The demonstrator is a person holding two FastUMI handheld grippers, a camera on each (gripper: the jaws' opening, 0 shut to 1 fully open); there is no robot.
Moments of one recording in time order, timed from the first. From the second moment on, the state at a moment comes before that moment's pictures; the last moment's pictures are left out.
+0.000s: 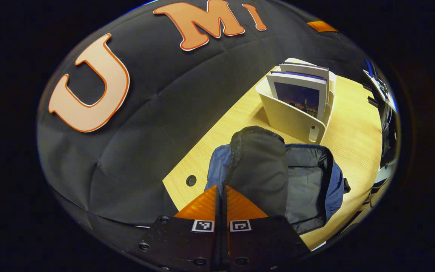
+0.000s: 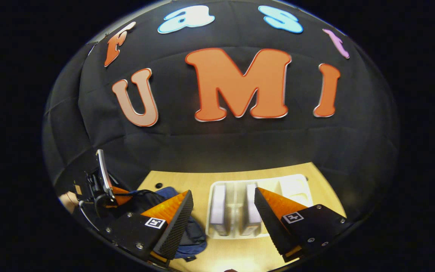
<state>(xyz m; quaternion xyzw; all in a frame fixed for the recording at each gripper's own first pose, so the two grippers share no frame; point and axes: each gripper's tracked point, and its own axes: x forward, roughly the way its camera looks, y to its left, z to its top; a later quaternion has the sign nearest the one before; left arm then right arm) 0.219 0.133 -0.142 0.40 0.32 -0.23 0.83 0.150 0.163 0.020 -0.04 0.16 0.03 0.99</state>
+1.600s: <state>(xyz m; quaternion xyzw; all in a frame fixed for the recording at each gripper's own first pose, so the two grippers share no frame) 0.206 0.136 -0.160 0.36 0.34 -0.25 0.83 0.242 0.138 -0.137 -0.07 0.46 -0.05 0.88</state>
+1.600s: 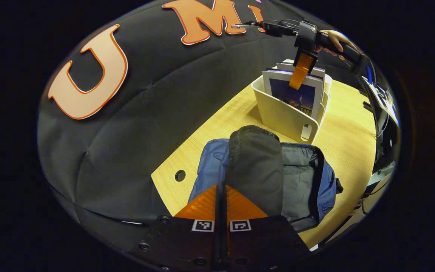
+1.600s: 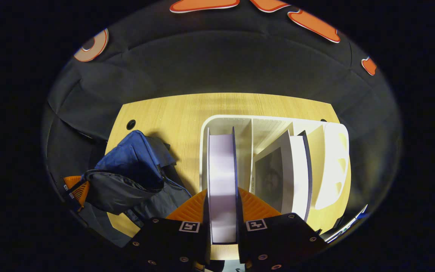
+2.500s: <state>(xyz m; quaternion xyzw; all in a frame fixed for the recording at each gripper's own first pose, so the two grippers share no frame) 0.192 0.134 -0.156 0.37 0.33 -0.24 0.84 0.078 0.174 0.063 0.04 0.23 0.04 0.97</state>
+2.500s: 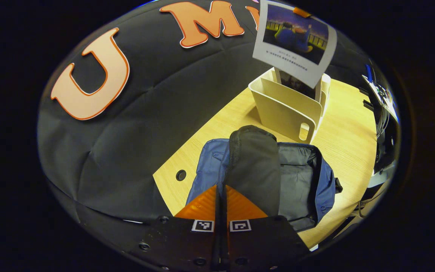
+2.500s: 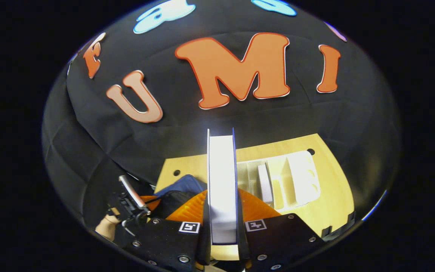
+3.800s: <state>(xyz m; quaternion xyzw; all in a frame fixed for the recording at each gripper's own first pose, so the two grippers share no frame) 0.168 0.077 -0.106 0.40 0.26 -0.25 0.84 0.124 0.272 -0.258 0.42 0.26 0.03 0.87</state>
